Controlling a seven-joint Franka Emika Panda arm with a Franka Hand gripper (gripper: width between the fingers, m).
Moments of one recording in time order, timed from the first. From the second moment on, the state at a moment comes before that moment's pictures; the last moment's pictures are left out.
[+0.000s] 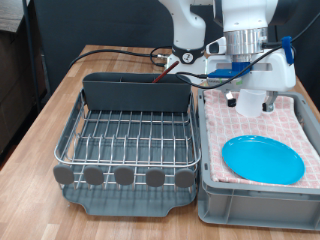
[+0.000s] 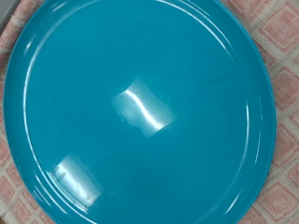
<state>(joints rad) 0.16 0.02 0.08 -2.50 0.23 2.89 1.60</state>
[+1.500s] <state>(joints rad) 0.14 0.16 0.18 -2.52 0.66 3.03 1.20</state>
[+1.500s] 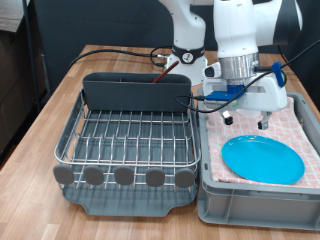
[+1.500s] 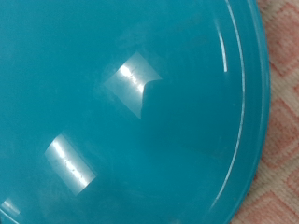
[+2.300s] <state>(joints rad) 0.10 0.24 0.23 -2.45 0.72 3.05 1.14</state>
